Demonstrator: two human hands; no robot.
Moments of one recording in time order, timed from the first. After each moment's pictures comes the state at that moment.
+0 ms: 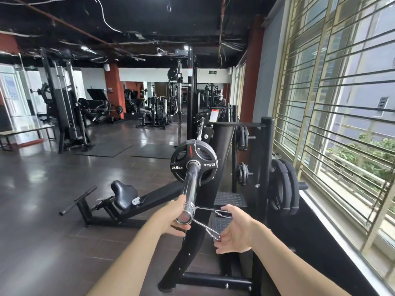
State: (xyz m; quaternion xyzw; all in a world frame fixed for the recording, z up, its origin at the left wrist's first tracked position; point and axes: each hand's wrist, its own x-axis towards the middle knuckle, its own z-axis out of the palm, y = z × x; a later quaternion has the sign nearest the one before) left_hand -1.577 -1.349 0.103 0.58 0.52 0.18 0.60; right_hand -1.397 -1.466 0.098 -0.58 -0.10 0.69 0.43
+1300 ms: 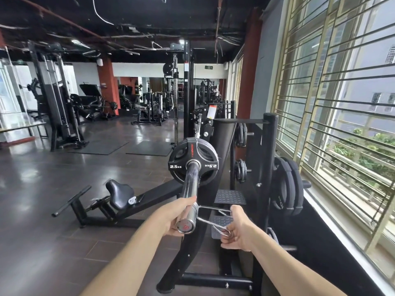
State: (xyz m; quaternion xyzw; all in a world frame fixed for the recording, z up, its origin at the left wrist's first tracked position) left_hand -1.565 -1.311 0.095 0.58 0.48 0.13 0.65; right_hand -1.389 -1.419 0.072 -0.71 -0.11 0.52 0.46
